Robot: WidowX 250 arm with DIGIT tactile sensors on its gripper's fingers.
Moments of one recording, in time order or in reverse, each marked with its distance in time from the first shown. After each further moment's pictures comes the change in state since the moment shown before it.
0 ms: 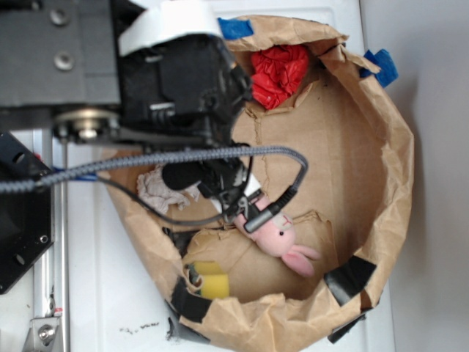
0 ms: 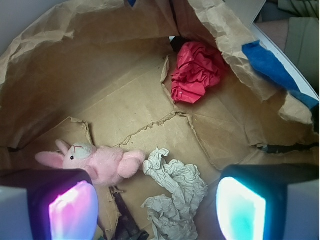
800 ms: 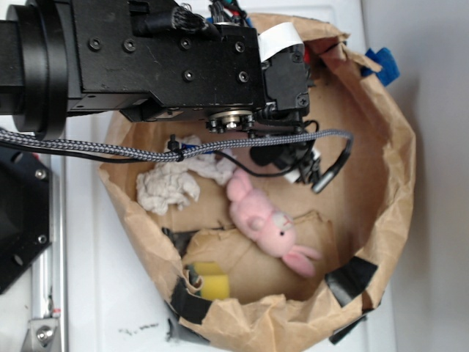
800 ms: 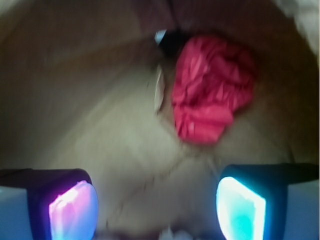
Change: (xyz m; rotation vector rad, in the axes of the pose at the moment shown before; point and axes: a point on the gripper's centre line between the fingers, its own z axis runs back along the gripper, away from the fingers) arm 0.041 0.000 -0.075 0.048 -0.059 0.192
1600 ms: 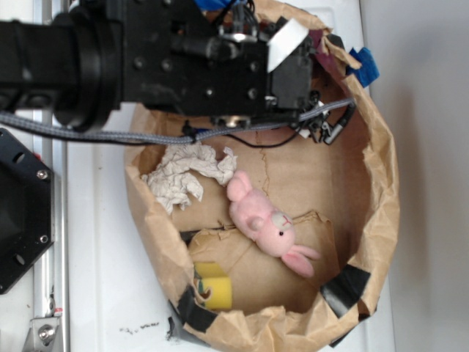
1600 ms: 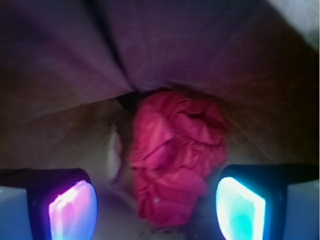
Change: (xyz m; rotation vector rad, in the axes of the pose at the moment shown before) arm 0.024 0.023 -0.021 0.106 -0.167 0.067
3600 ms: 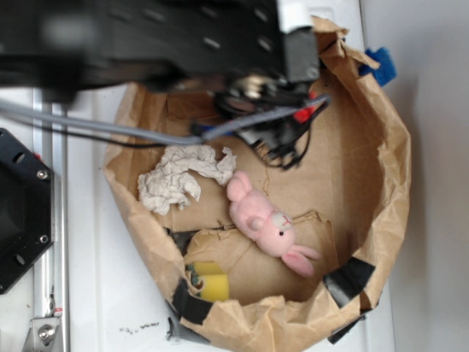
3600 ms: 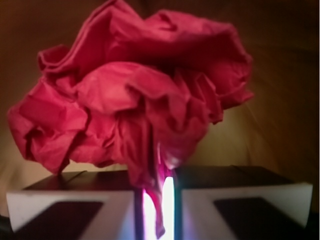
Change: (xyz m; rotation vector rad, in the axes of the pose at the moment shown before) arm -0.026 0.002 0.067 -0.099 0.296 -0.323
